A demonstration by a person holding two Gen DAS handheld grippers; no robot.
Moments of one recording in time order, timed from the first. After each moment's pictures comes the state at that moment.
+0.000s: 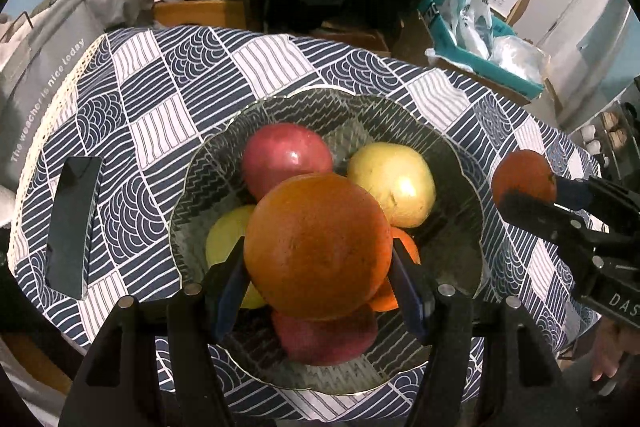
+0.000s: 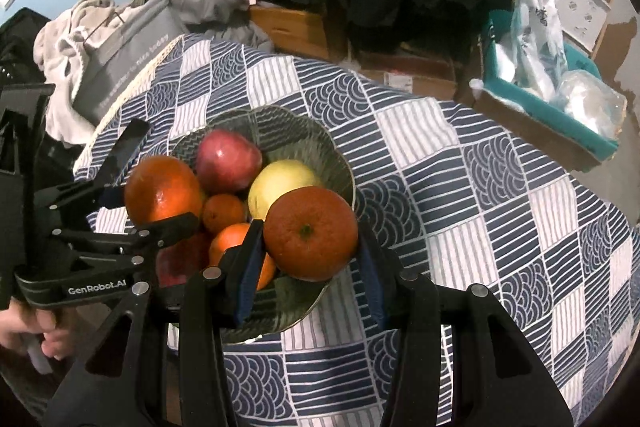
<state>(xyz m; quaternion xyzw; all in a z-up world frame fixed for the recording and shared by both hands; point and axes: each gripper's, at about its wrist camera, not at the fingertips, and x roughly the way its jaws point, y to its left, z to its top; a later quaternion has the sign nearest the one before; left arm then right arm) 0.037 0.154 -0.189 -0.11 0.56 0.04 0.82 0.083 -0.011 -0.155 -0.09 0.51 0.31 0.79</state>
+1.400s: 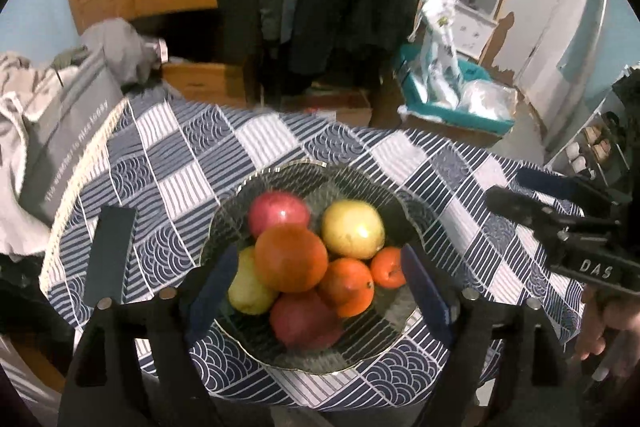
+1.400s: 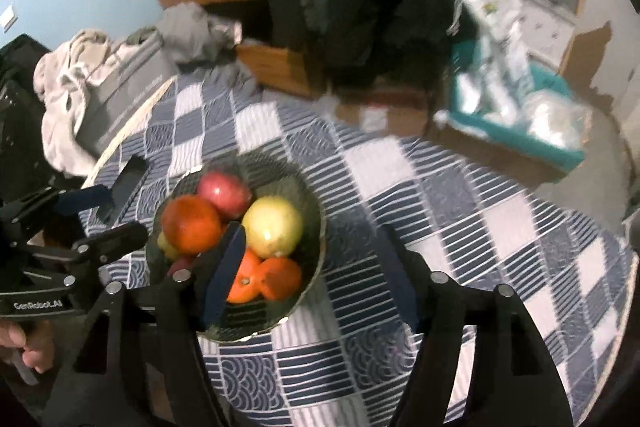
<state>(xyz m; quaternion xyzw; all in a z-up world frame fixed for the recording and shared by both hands) 0.009 0.141 -0.097 -0.09 0.47 0.04 0.88 0.076 -0.041 -0.095 -0.08 0.46 0.28 0.84</state>
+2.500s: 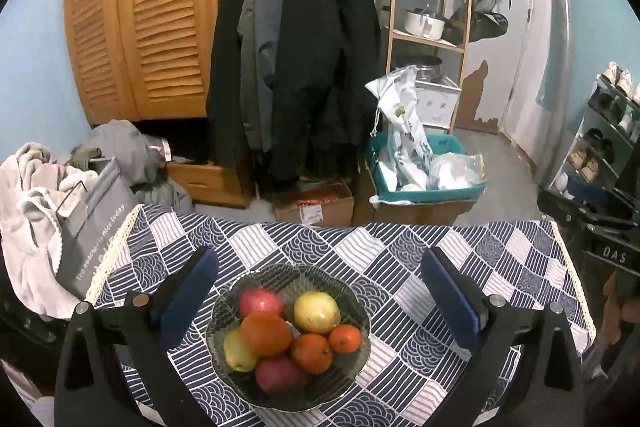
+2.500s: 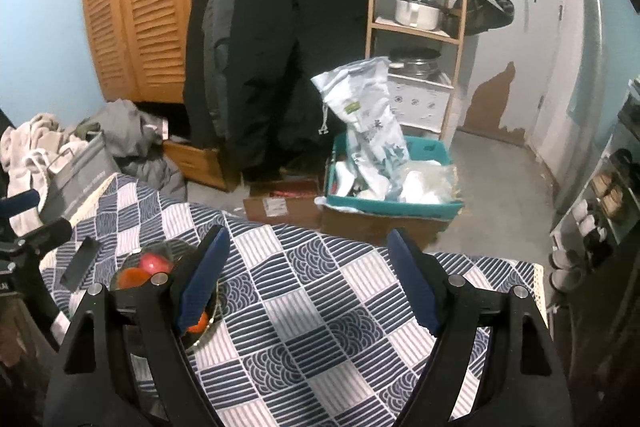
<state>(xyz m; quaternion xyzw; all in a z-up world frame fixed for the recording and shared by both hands) -0.003 0.083 0.009 -0.04 0.34 0.04 0.94 0.047 -0.154 0.010 -0.06 0.32 0.16 0.93</state>
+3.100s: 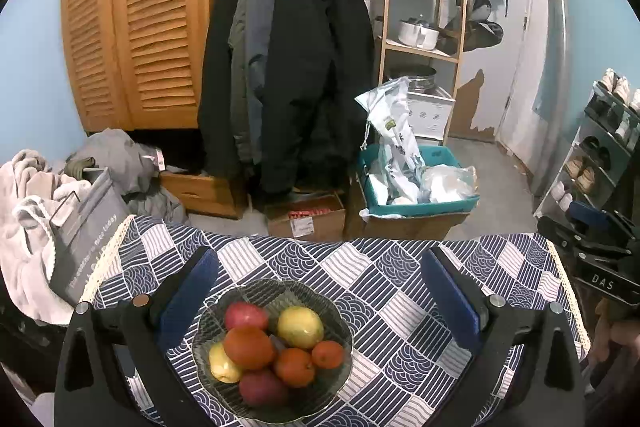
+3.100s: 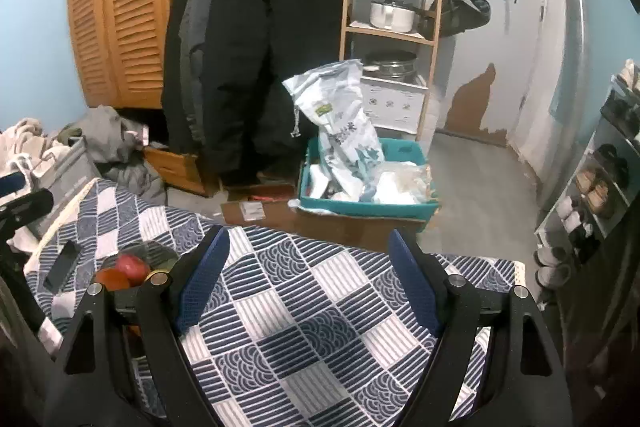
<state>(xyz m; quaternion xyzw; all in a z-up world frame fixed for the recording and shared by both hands) 0.007 0.064 0.018 -0.04 0.33 0.04 0.94 0.047 -0.182 0.006 -0.06 0.31 0.13 0.94</state>
